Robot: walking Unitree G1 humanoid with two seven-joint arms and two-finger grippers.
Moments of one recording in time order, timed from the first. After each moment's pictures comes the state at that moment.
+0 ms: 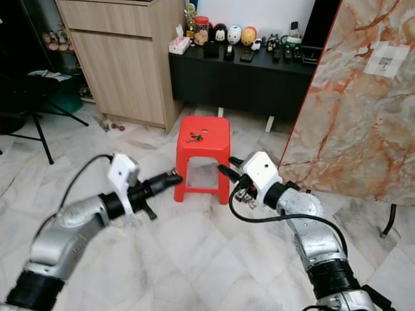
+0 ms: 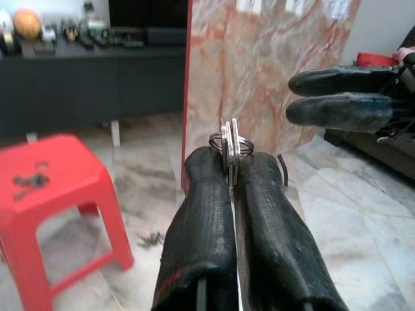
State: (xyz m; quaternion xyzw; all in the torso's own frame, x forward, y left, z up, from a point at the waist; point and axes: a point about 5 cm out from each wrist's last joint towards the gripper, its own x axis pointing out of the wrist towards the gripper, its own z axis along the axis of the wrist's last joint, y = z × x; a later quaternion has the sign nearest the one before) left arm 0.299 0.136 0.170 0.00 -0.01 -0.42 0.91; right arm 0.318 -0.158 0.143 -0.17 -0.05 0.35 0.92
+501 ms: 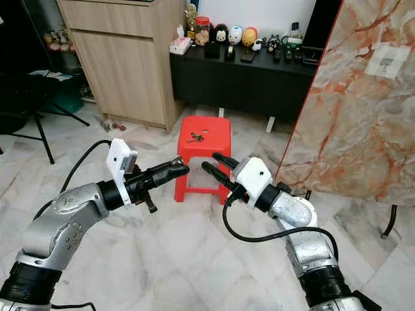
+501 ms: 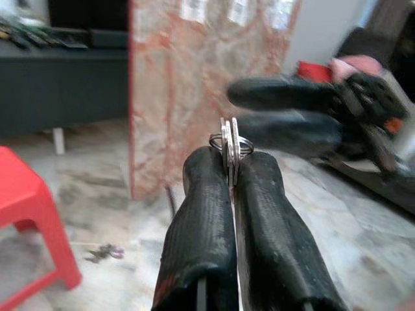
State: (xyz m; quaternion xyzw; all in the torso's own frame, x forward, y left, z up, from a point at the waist) left arm 0.284 0.118 0.177 -0.03 0.01 -0.50 0.87; right arm 0.304 -0.137 0.146 -0.17 -0.12 0.40 0.89
